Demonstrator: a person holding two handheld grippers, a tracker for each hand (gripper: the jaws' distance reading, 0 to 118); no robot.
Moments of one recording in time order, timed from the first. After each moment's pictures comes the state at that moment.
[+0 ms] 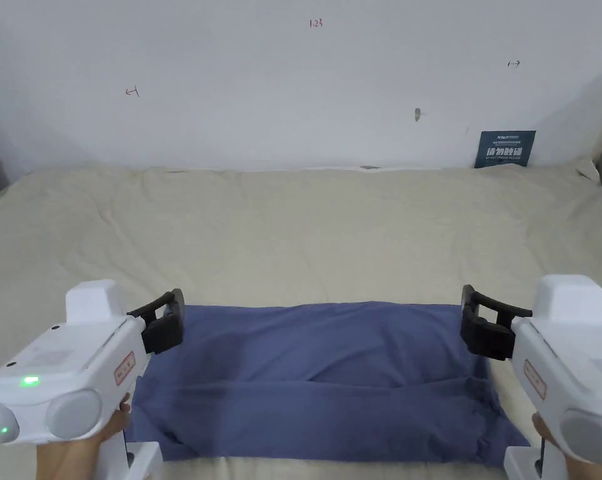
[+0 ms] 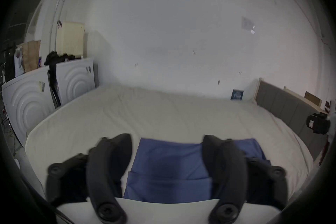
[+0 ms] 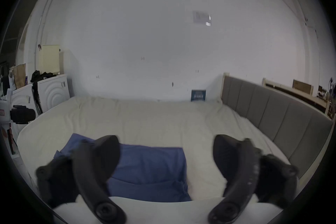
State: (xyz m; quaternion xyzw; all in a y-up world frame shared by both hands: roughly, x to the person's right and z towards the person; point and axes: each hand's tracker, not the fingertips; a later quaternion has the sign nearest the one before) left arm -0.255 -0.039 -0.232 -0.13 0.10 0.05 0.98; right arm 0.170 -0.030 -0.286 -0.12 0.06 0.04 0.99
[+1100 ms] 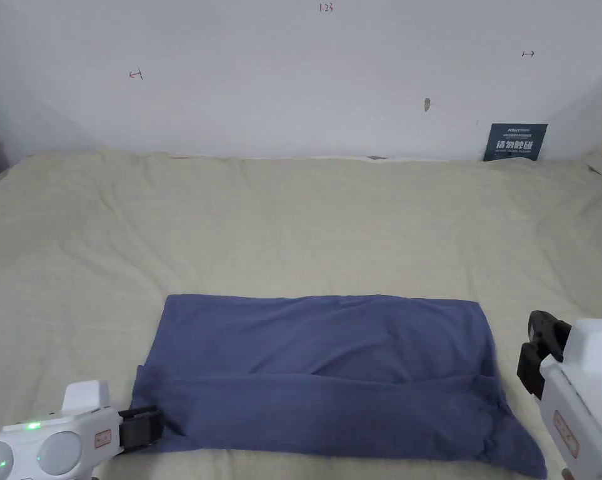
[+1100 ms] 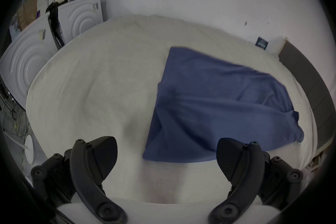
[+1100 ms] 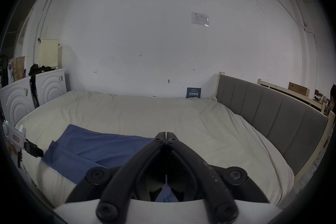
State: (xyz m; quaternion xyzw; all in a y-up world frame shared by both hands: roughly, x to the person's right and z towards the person) left arm -0.343 -0.204 -0.253 -0.44 0.13 0.10 0.88; right arm 0.176 -0.076 -0.278 -0.14 0.05 0.05 0.99
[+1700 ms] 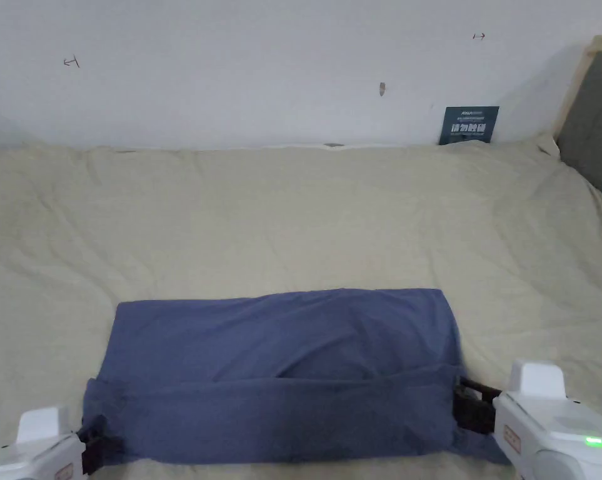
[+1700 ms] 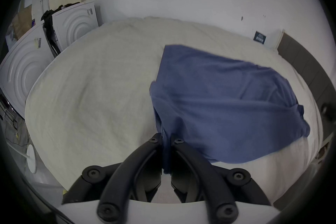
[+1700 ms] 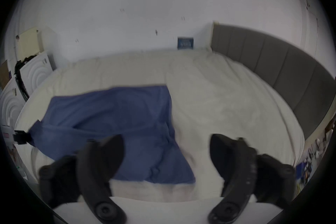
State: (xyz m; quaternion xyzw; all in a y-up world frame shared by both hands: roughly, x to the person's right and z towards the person) left arm -0.332 -0.207 -0.258 -0.40 0.12 0.07 0.91; right arm 0.198 -0.183 -0.321 -0.36 0.00 0.00 0.93
